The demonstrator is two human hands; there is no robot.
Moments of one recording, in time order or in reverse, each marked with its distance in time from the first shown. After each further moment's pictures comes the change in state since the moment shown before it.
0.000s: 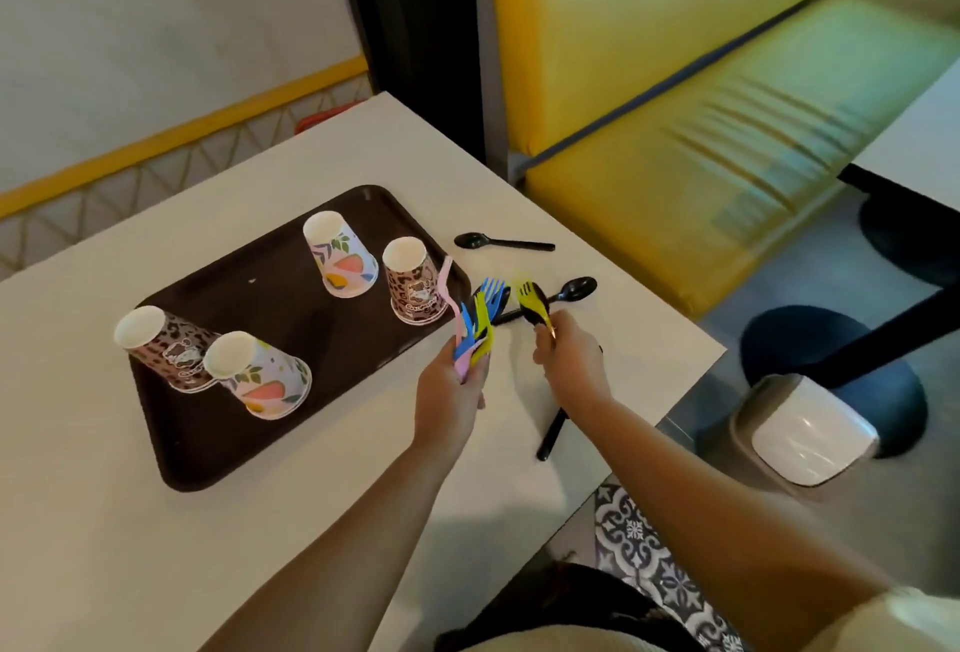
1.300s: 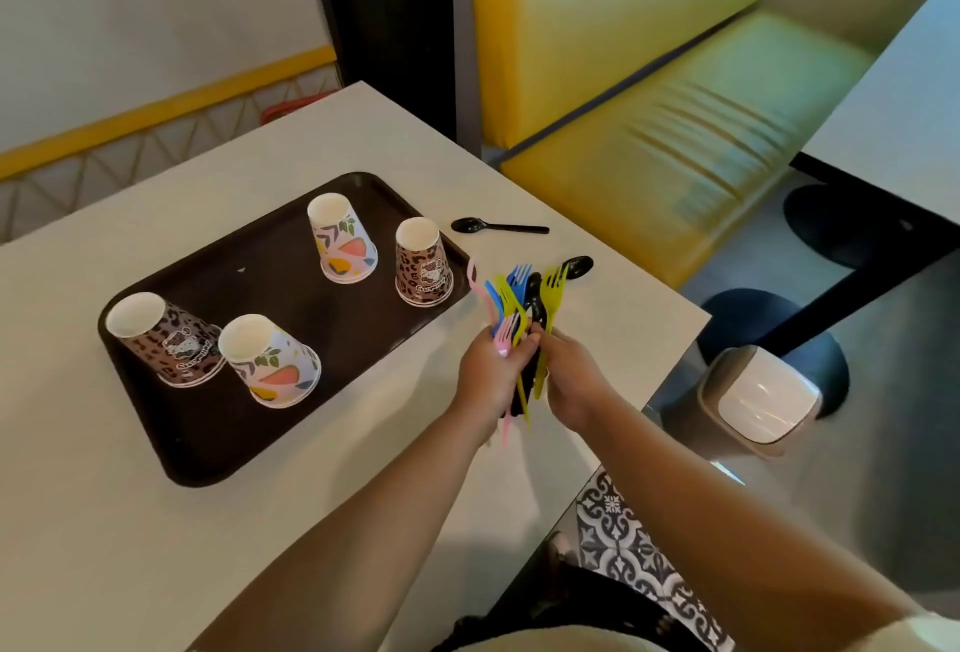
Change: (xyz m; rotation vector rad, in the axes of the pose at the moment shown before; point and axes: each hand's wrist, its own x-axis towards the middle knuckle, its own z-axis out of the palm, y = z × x) left_hand -0.005 0.004 -0.003 -0.222 -0.222 -0.122; right_hand -0.052 -0.022 0.029 0.961 -0.170 0.292
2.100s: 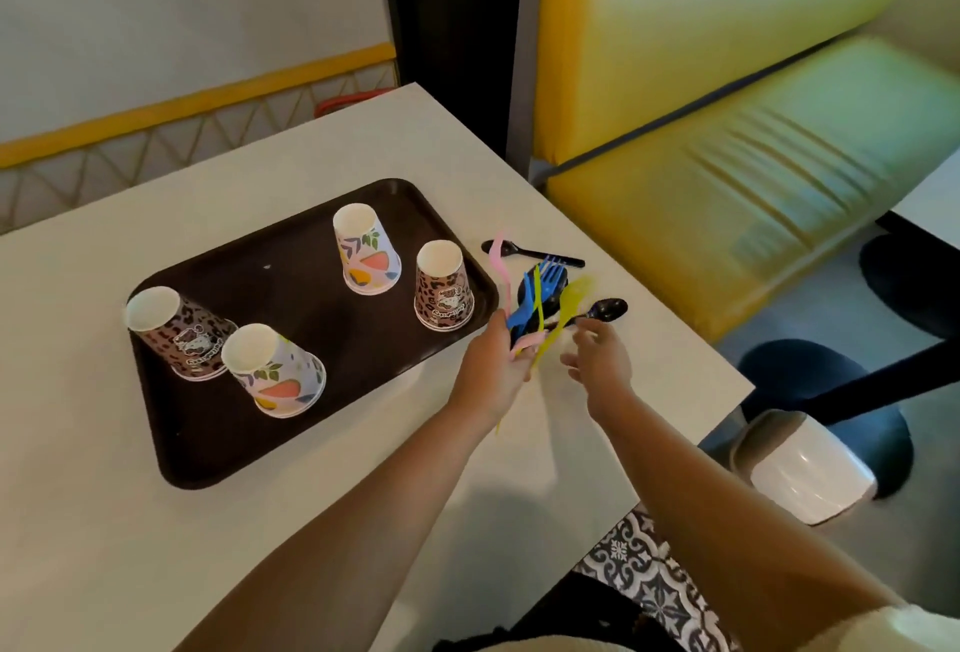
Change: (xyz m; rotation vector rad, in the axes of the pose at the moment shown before) left_hand 0.041 0.030 -0.007 0.355 0.043 0.104; right_hand 0.091 -0.020 -0.029 -0.456 0.358 -0.081
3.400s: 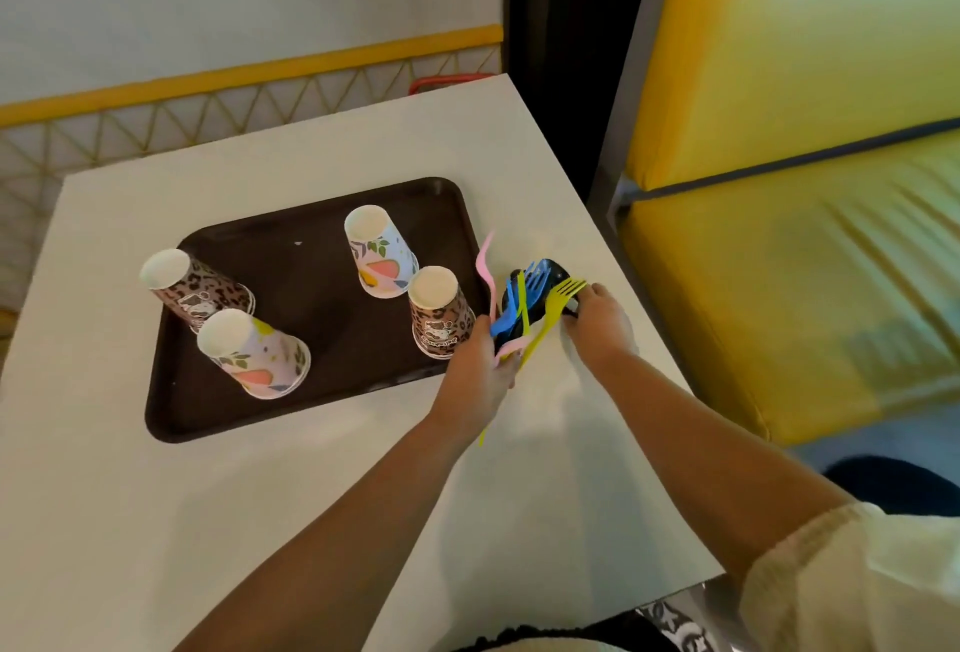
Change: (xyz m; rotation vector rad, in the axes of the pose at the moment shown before) left_hand 0.064 0.014 0.025 0.051 0.289 -0.238; right_hand 0.131 -0.066 0.032 -1.012 -0.395 -0.650
